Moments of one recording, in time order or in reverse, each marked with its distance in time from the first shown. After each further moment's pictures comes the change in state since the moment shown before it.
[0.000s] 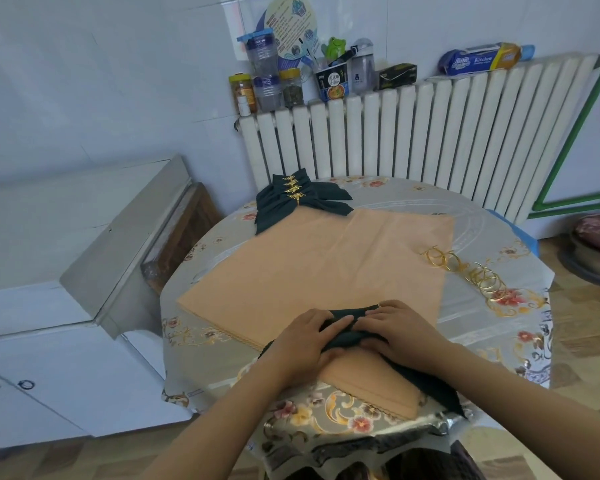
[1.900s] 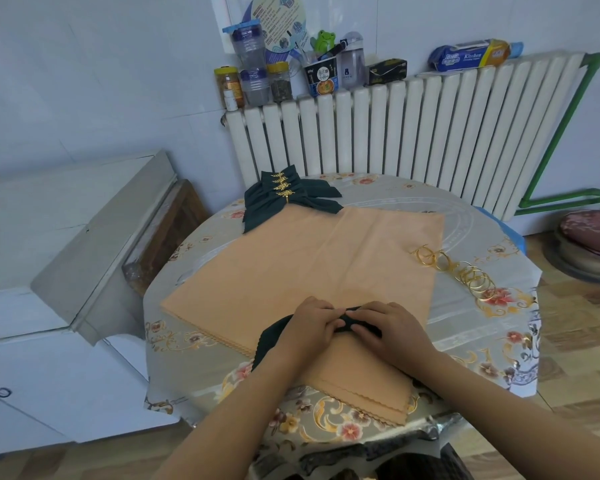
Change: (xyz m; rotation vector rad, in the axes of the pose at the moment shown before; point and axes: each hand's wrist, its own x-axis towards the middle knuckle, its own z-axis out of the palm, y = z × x) left_hand 0.044 0.010 0.009 -0.313 0.319 -0.098; right_hand 0.000 0.002 0.018 0.147 0.327 0.196
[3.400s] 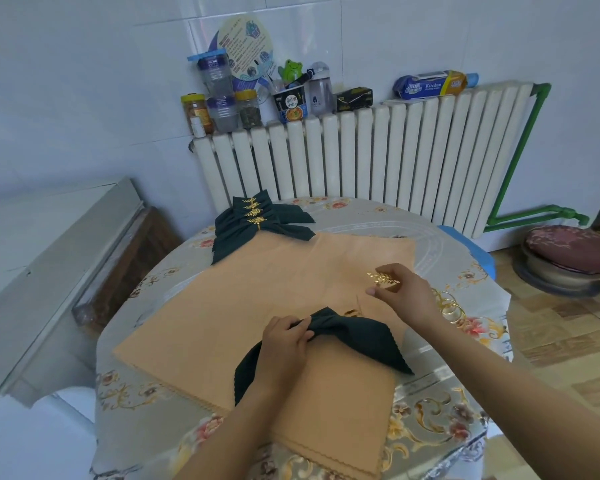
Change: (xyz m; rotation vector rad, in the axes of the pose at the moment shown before) left_hand 0.035 -0.006 0.024 0.052 0.308 -0.113; right_hand 0.062 0.082 -0.060 0.317 0.042 0.713
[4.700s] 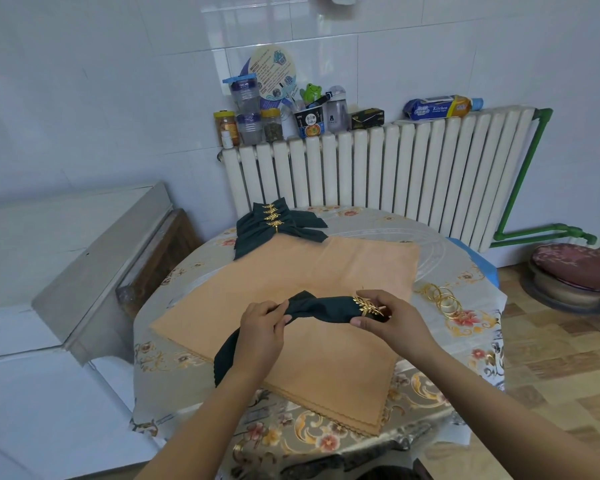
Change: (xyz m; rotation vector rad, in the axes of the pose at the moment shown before) left_hand -0.029 -0.004 -0.079 0.026 0.062 -0.072; right_hand -0.094 -0.039 0.004 0.091 -0.162 -0.141
